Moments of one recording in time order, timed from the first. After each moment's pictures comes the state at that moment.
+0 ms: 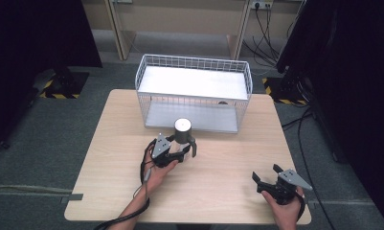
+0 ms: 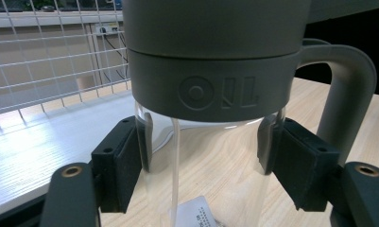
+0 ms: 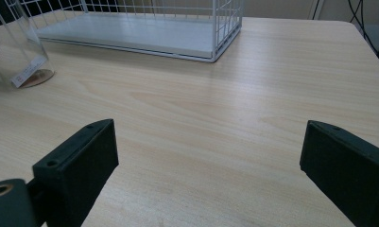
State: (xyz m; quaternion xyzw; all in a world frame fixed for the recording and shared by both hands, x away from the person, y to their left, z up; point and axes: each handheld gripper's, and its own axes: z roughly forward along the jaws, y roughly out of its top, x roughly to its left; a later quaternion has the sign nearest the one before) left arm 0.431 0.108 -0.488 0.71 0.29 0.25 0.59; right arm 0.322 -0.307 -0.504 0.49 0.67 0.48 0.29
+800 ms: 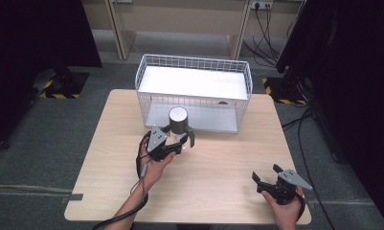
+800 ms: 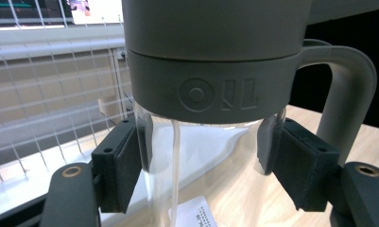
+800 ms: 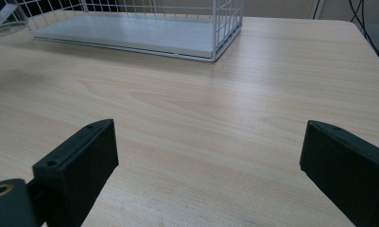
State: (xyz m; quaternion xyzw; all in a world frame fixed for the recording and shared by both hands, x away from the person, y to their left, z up) left arm 0.423 0.114 -0.428 0.68 0.29 0.30 0.60; right arm 0.322 -0.307 -0.504 0.49 0.67 0.48 0.29
